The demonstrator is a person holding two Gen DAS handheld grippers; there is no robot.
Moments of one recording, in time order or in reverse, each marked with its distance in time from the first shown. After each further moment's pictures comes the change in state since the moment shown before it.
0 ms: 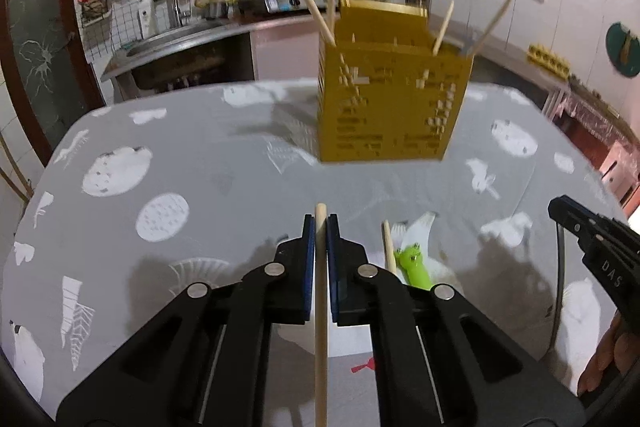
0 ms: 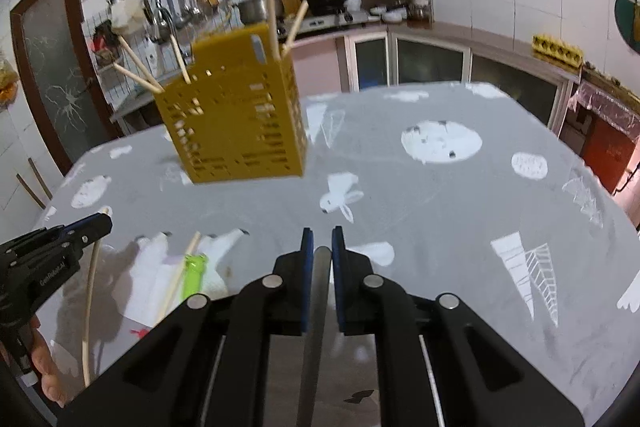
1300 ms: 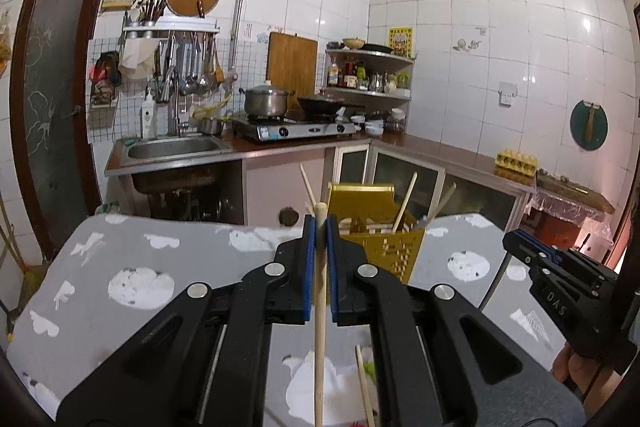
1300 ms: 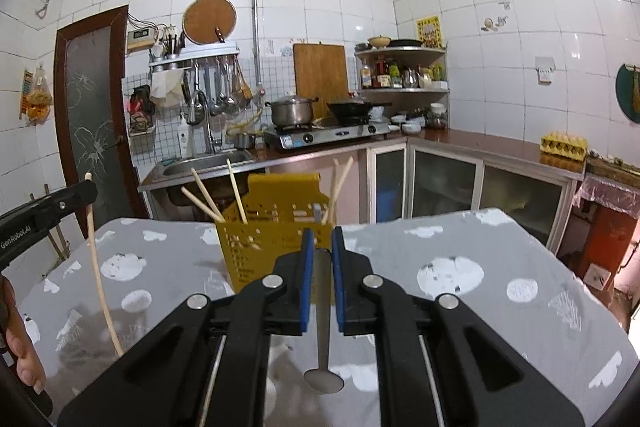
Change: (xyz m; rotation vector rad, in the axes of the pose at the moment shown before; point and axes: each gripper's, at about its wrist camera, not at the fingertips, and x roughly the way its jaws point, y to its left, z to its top) left arm -0.104 0.020 0.052 -0.023 -0.435 -0.084; right arm -0.065 0.038 0.056 -0.095 -0.367 0.056
